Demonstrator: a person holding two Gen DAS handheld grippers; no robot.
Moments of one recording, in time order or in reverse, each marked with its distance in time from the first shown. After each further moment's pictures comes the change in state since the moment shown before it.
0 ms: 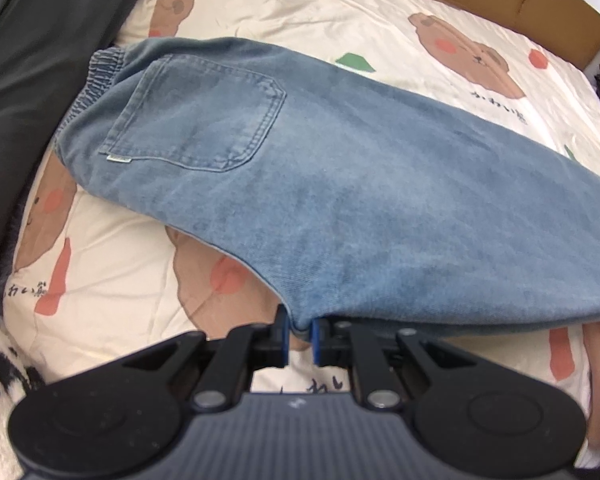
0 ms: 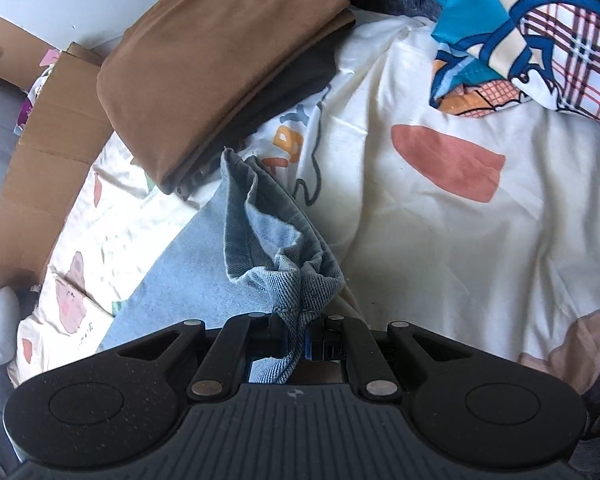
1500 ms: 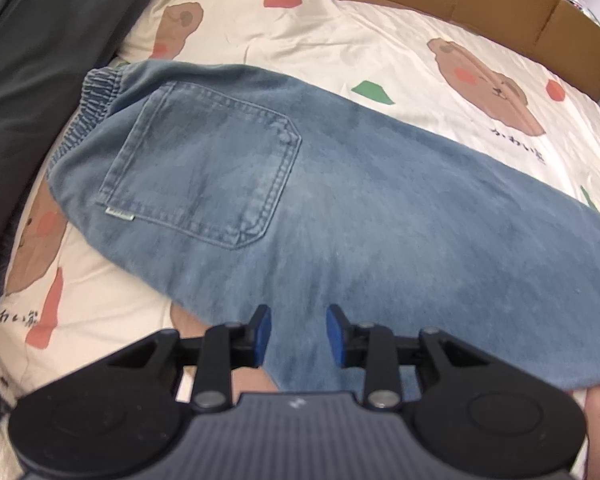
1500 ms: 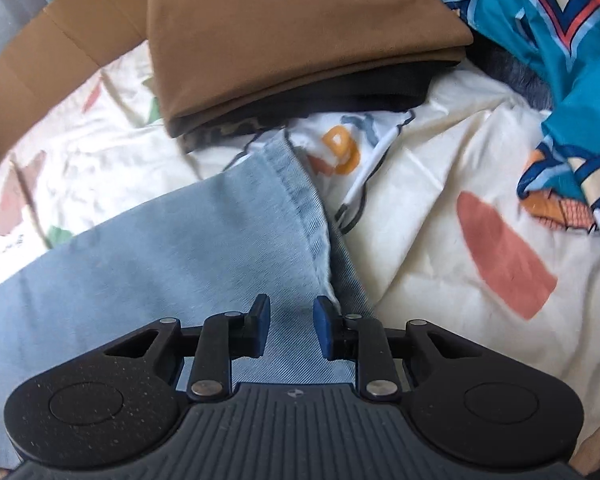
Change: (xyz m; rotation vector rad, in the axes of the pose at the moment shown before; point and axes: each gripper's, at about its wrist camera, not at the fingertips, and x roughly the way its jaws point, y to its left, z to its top) left arm -0.008 0.022 0.067 -0.058 -0.041 -0.005; right arm 0.059 0.045 0.010 -0.440 -0.006 -0.167
